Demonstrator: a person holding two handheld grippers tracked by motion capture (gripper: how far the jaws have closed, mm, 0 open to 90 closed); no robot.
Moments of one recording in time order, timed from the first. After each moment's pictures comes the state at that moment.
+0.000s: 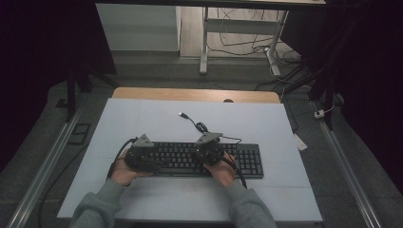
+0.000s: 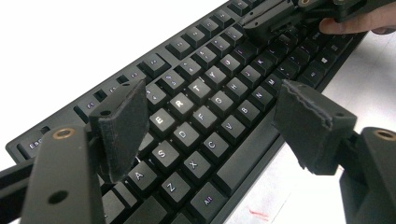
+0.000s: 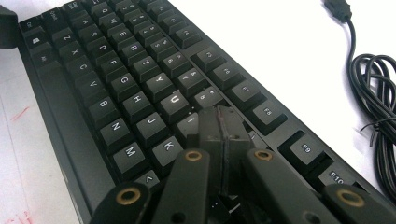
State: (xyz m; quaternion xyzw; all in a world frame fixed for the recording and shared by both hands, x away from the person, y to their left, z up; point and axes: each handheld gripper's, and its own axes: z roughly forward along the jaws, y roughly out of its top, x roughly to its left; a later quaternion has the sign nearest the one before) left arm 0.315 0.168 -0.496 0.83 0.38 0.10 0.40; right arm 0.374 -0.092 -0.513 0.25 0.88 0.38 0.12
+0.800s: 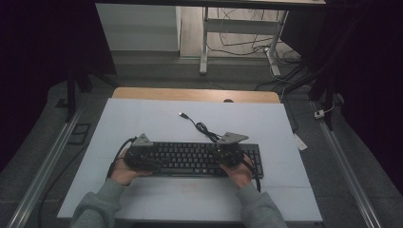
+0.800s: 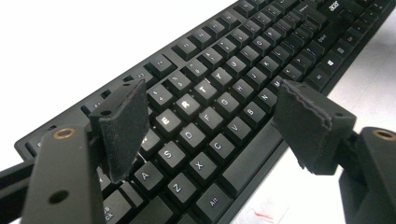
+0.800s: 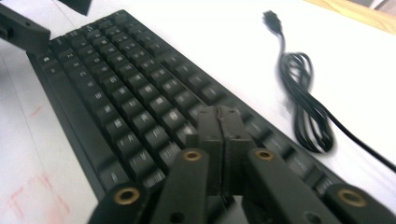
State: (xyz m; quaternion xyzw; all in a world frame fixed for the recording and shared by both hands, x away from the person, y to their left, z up) left arm 0.317 0.171 -0.496 0.82 0.39 0.11 0.40; right arm 0.359 -0.154 -0.491 0.28 0.85 0.43 0.15
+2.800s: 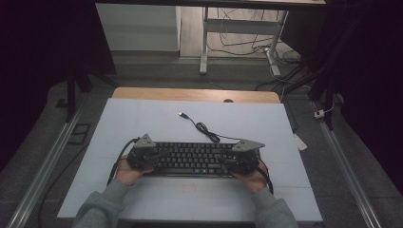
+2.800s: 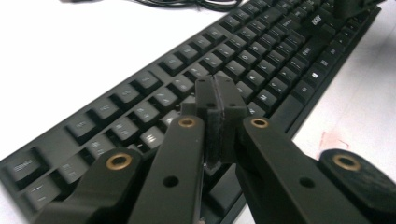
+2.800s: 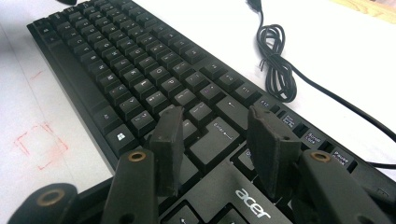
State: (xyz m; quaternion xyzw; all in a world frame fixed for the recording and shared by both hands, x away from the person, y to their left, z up) left arm 0.317 0.157 -0.499 0.83 0.36 0.10 0.42; right arm 0.344 -0.193 -0.495 0.28 0.85 0.43 0.15
